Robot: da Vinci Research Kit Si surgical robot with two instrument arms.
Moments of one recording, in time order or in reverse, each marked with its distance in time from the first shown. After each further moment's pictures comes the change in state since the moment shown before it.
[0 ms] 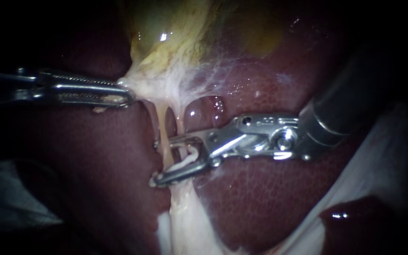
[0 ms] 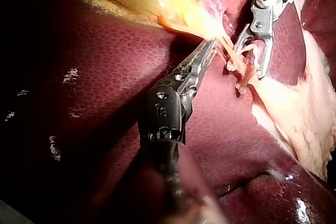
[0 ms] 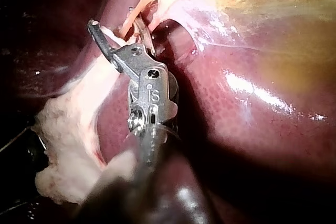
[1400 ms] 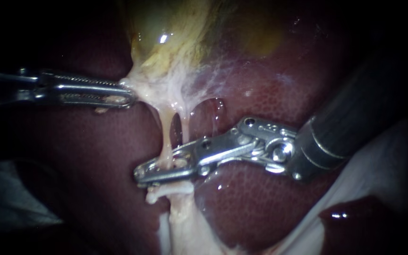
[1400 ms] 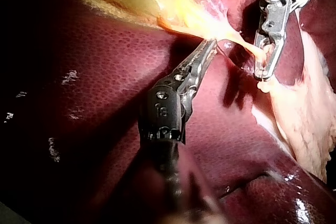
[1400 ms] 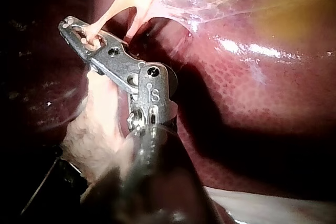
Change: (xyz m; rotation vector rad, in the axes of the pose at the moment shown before) right arm 0.002 -0.003 -0.001 0.195 0.179 0.086; left arm 0.000 0.000 0.000 0.001 0.000 -0.001
